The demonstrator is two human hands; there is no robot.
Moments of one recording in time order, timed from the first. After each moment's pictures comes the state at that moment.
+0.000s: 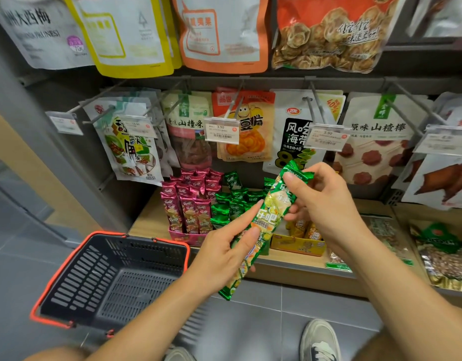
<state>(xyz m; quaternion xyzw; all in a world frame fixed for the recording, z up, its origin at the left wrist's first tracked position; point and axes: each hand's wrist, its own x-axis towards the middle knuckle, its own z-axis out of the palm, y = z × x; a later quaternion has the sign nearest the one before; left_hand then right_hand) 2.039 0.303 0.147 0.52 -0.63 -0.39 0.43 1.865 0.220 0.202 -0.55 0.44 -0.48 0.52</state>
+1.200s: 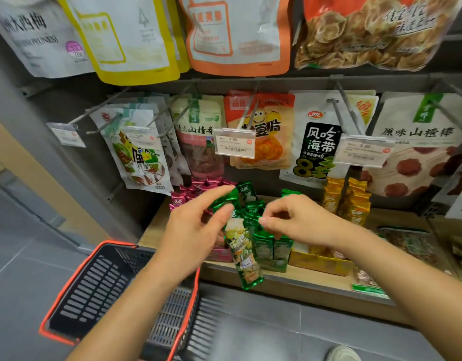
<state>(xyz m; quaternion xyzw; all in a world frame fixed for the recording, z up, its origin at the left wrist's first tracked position) 2.099 0.259 0.179 0.61 -0.59 -0.24 0.48 1.906 0.155 0.177 -0.86 0.35 -0.11 0.35</state>
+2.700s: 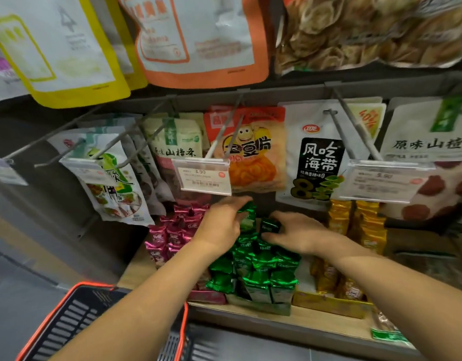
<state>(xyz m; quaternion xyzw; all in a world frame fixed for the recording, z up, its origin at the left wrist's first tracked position) 2.093 0.100 0.115 0.66 -0.71 -0.10 0.22 1.917 0.033 0.084 -0.83 0.50 0.02 0.24</state>
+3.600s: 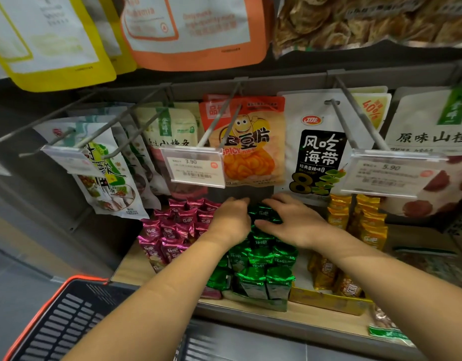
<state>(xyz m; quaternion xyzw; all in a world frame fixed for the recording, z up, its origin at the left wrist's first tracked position) 2.074 0.067 0.089 0.74 -0.65 -0.16 0.09 1.916 0.033 0.085 -0.84 0.49 -0.05 0.23</state>
